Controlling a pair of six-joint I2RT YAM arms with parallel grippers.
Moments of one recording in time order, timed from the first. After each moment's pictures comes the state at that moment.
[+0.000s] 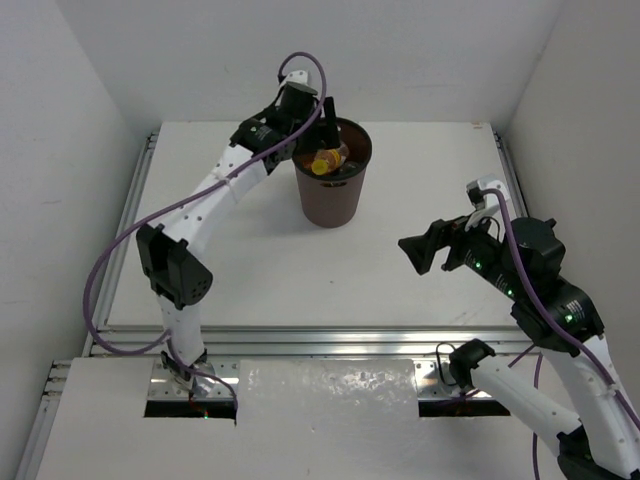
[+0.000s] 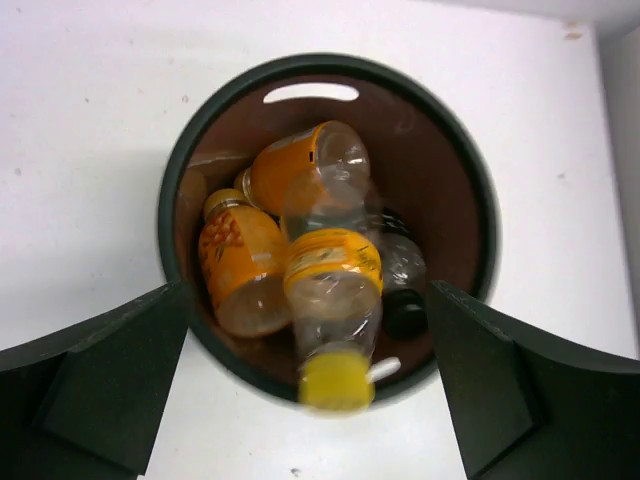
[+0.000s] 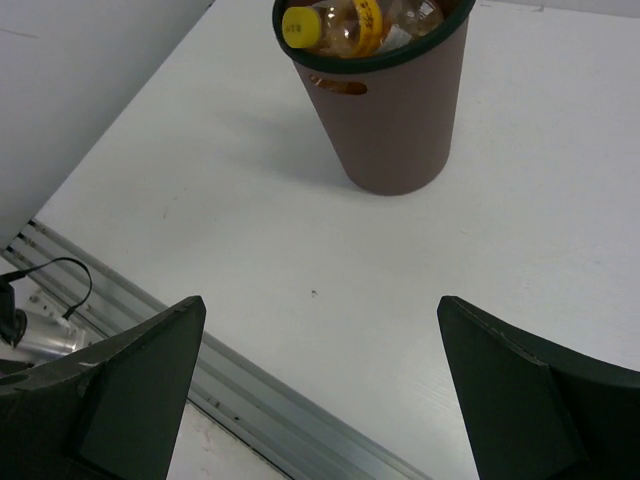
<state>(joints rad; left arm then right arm) -0.54 1.91 2.09 -0.76 -0.29 -0.52 0.48 0.66 1.07 -0.67 -0.10 0.22</state>
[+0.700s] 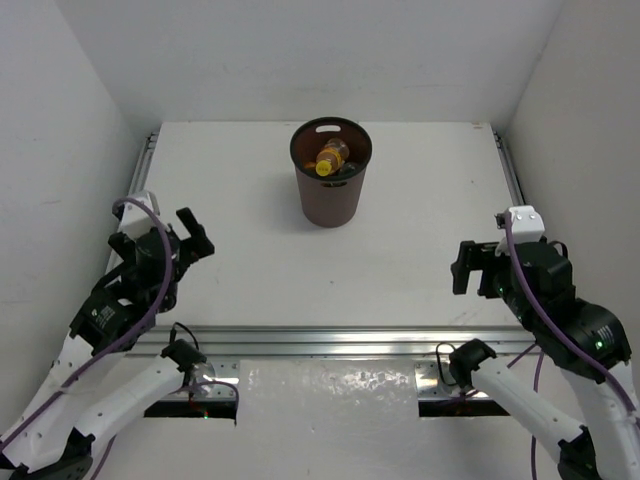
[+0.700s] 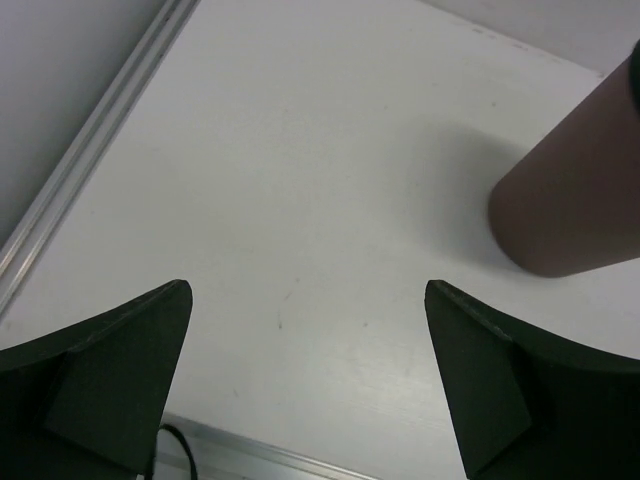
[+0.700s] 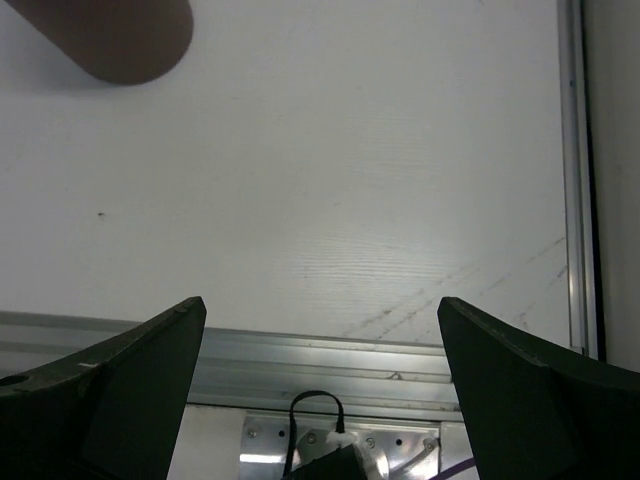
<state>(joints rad) -0.54 0.64 1.04 -0.84 -0.77 -0.53 0.48 0.62 1.16 -1.14 0.36 0.22</state>
